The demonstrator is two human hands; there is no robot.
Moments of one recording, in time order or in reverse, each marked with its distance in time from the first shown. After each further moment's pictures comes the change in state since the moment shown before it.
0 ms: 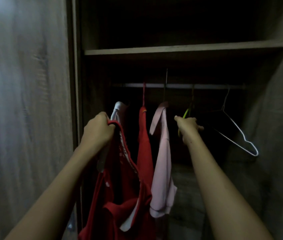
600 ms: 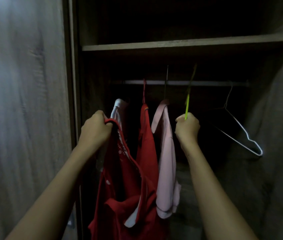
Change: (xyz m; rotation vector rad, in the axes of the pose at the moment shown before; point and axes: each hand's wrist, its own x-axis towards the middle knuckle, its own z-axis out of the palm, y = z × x) left_hand 0.005 -0.005 0.011 -0.009 0.045 -0.013; right_hand 0.001 0.021 0.006 -0.028 0.130 -0.423
